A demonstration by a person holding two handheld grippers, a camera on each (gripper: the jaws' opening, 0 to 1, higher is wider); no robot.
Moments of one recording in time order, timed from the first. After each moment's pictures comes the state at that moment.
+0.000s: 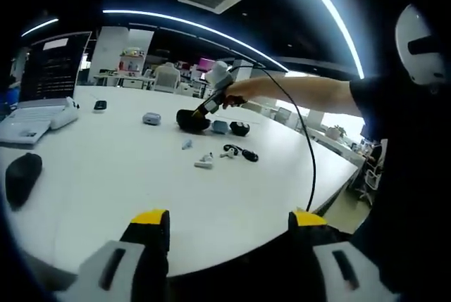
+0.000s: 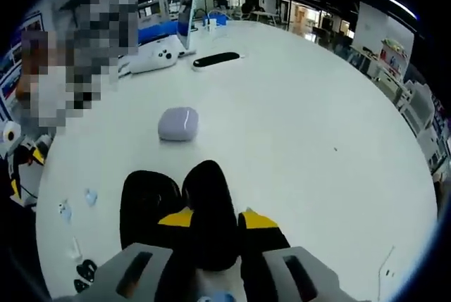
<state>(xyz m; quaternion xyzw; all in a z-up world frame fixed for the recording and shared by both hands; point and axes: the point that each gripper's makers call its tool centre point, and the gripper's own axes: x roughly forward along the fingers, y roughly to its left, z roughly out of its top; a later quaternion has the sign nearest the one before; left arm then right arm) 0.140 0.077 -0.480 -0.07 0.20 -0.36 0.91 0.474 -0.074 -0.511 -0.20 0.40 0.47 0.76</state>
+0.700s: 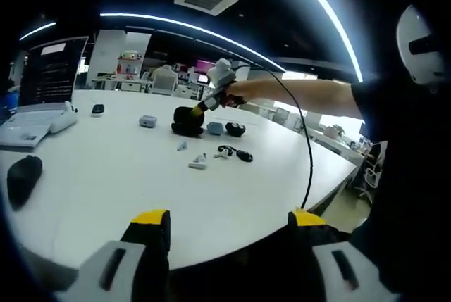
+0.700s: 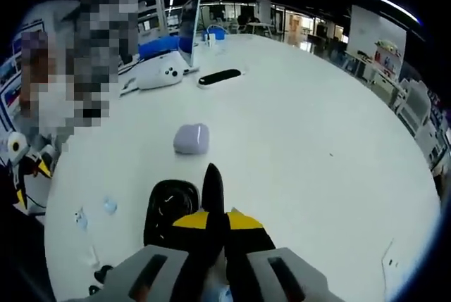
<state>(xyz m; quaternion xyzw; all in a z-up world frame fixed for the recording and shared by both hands) 0.128 0.070 -0.474 -0.07 0.20 -0.36 0.91 0.455 -0.074 -0.485 -0.18 0.38 0.47 0.78</state>
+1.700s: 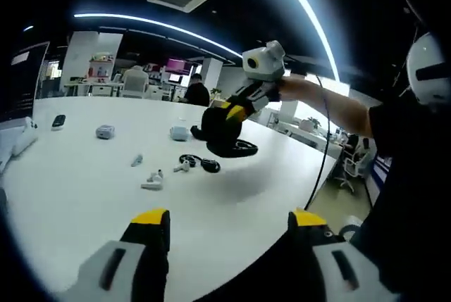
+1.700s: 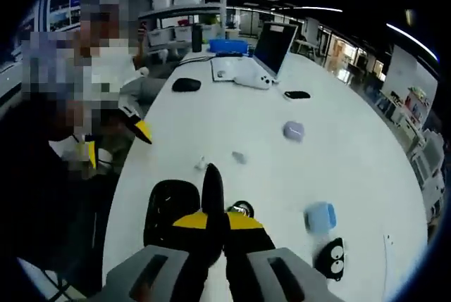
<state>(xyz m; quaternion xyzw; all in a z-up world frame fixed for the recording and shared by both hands) 0.138 -0.007 -0.460 -0.05 0.19 -0.45 0.87 0.223 -0.116 -0.431 -0.25 0.32 0.57 0.72</state>
